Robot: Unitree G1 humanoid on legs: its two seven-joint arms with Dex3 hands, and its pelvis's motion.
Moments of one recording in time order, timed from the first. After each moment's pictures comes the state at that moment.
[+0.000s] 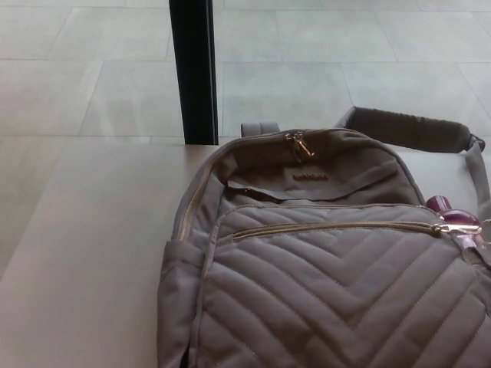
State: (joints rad) left_arm 0.11 0.55 0.33 1.26 -0.13 -0.31 -0.21; right_arm -0.02 -1.04 -0.18 0.34 -0.78 -0.39 -0.33
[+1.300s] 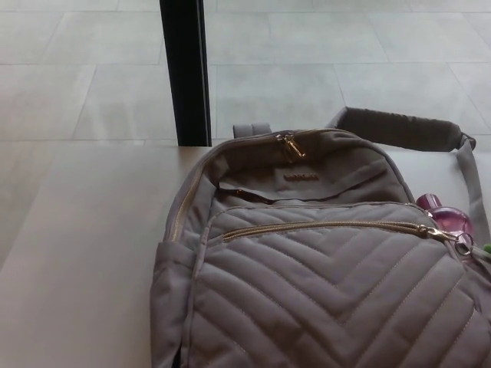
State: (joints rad) left_arm 0.11 0.53 0.32 1.27 -0.12 -0.31 -0.21; right_arm 0.25 -0.99 -0.58 0.69 -0.52 -0.22 -0.09
